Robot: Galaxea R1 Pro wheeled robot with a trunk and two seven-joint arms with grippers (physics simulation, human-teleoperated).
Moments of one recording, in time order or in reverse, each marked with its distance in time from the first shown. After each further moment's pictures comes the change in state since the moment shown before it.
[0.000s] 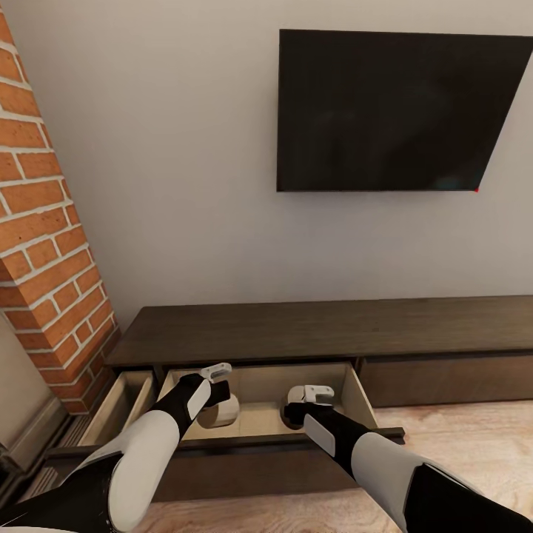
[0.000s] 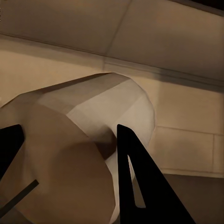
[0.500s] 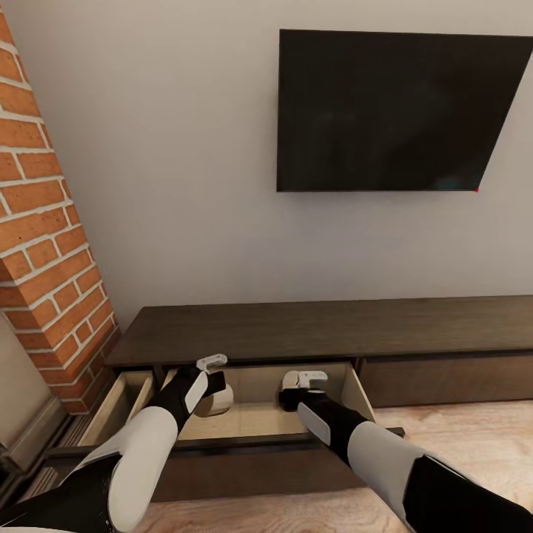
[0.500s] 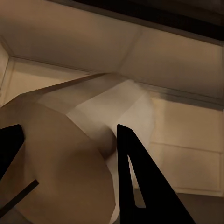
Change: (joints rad) left arm 0.000 0.002 -0.008 -0.077 -0.004 0.016 0.027; right arm -0.033 0.001 -0.005 -0.071 0.060 0.010 -0.048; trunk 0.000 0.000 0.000
